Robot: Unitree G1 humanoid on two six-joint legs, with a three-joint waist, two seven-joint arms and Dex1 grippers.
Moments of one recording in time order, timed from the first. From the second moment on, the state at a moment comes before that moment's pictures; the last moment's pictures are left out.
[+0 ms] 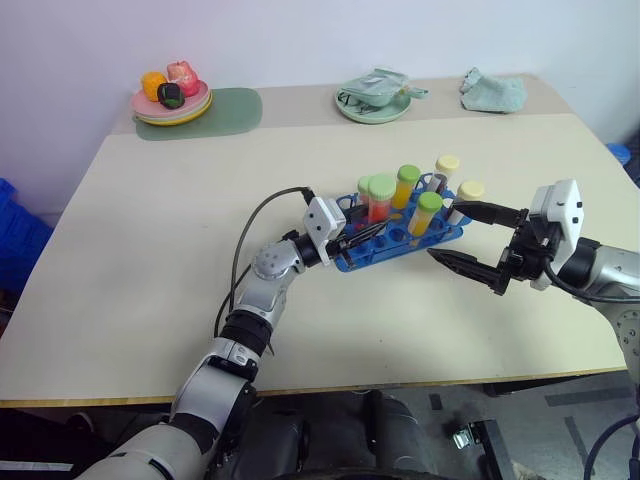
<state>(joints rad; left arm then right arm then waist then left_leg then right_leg) -0.68 0.00 -0.17 0.66 -0.19 -0.42 -0.83 -0.17 -0.84 -0.30 -0.37 0.66 0.52 0.92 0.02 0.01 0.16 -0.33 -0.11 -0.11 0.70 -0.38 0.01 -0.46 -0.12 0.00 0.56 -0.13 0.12</state>
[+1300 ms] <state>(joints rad) -0.67 -0.06 -0.17 0.68 -0.15 -0.33 -0.81 -0.15 -0.84 -0.30 -0.42 0.67 0.52 0.87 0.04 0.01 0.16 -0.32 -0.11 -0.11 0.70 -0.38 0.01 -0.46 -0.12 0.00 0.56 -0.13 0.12</state>
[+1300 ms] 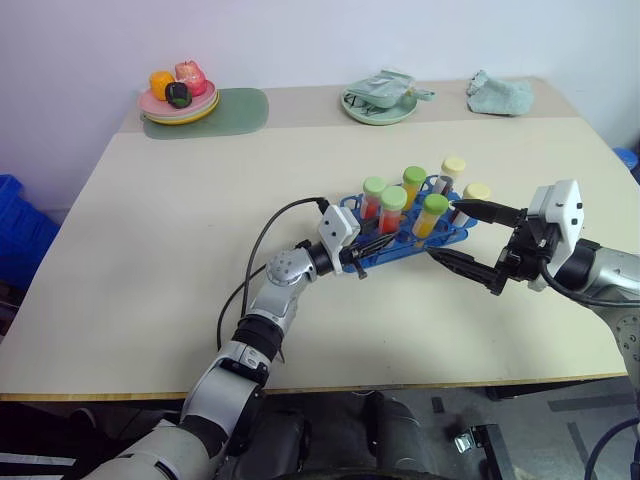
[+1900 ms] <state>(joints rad) -0.63 -0.04 -0.21 0.52 -0.12 -0.19 -0.76 -0.14 -0.84 -0.30 -0.42 0.67 0.51 0.86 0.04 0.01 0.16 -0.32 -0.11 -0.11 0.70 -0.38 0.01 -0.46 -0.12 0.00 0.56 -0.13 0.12</state>
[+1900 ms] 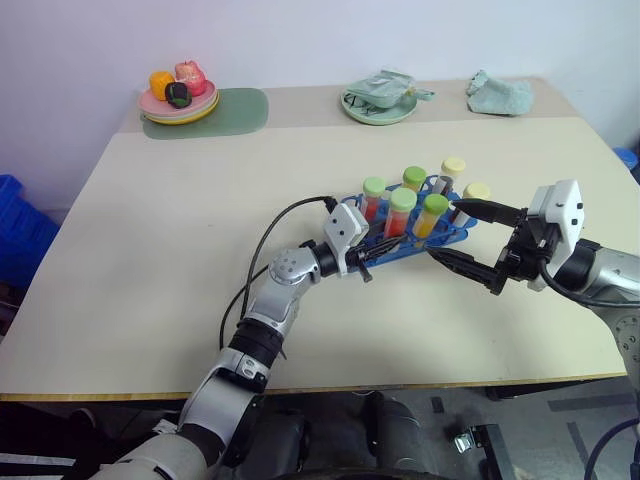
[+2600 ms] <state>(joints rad) -0.62 -0.05 -0.20 0.56 -0.12 -0.25 -0.76 -0.15 -0.84 -0.30 -0.42 0.67 0.51 0.85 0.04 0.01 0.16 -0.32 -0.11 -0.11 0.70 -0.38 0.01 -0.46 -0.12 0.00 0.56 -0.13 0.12</state>
